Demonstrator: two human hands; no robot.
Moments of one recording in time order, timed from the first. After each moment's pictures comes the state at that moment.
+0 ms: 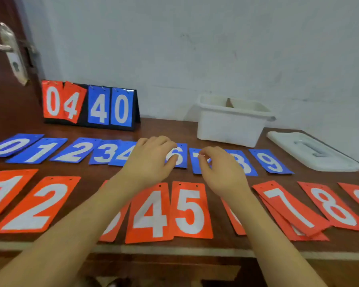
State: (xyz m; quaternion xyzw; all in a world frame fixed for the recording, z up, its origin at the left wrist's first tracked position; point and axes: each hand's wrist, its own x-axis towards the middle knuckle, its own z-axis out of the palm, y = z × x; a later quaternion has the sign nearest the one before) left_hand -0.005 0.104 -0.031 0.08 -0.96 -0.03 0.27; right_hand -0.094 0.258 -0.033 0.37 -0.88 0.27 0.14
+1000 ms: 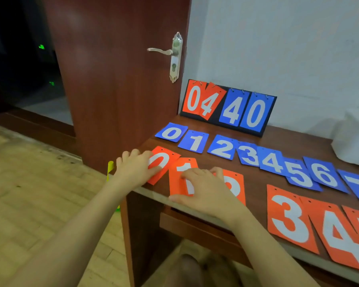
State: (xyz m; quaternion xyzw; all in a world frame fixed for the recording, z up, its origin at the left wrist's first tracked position) left_hand 0.301 -0.148 -0.080 0.49 -0.86 -0.07 0.10; right_hand 0.164 -0.002 -0.078 0.66 -0.75 0.09 0.02
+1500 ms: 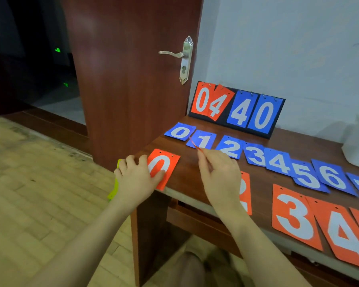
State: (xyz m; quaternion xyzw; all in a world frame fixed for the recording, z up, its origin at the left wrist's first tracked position) left_hand 0.323 -0.106 -0.105 0.57 -0.79 -0.09 0.23; right_hand 0.184 -0.005 -0.074 0.52 -0.70 0.42 0.25
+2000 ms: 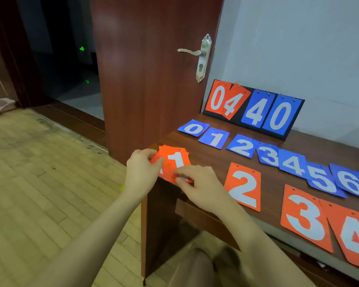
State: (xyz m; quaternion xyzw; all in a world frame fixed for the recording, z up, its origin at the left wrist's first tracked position) left_hand 0.342 -0.089 -0.094 0.52 -0.71 -0.24 0.42; right_hand 0.202 -0.007 -0.088 0.72 -0.65 0.23 -0.06
